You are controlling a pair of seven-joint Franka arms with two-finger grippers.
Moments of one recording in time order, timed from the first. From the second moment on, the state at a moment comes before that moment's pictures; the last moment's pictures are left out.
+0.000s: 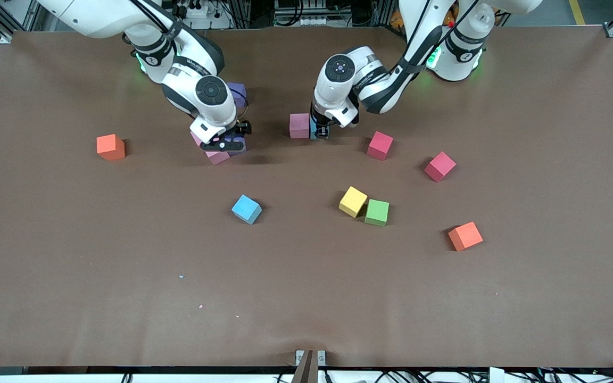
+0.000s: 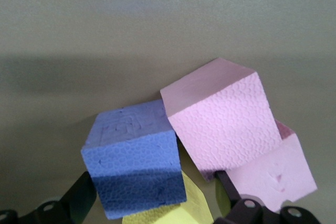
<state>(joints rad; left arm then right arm) -0.56 0.45 -0.47 -2.22 0.00 2.68 -2.60 -0.51 0.45 1.14 -2.44 -0.52 2.31 1.03</state>
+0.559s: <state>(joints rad) -0.56 0.46 -0.47 -2.21 0.00 2.68 -2.60 -0.51 0.49 1.06 -2.45 -0.53 2.39 1.03</state>
